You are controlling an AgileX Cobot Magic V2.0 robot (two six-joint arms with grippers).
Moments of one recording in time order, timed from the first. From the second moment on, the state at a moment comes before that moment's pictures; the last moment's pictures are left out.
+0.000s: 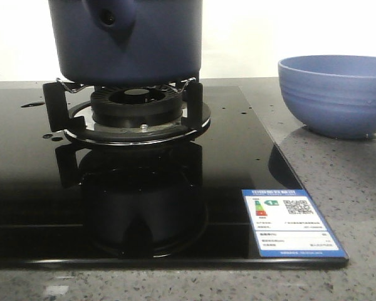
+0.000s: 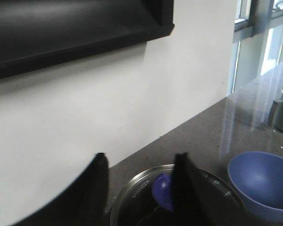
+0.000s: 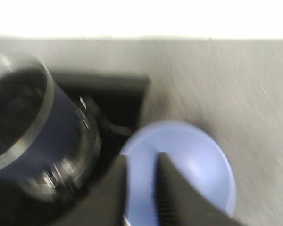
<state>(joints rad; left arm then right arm) 0.05 1.14 -1.31 -1.20 0.86 1.18 -0.08 1.14 -1.43 0.46 1.03 -0.23</state>
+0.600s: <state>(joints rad) 0.00 0.66 -0.84 -1.09 0.33 1.10 -0.08 0.69 -0.72 0.61 0.39 -0.54</state>
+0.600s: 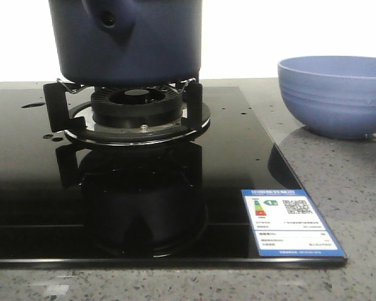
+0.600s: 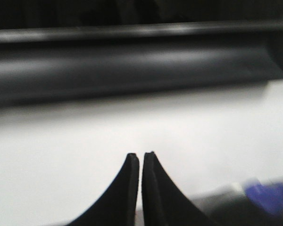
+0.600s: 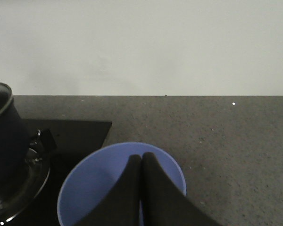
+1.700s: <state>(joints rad) -0.09 0.22 -0.25 -1.25 0.12 1.13 -0.08 0.36 -0.32 0.63 0.36 -0.56</state>
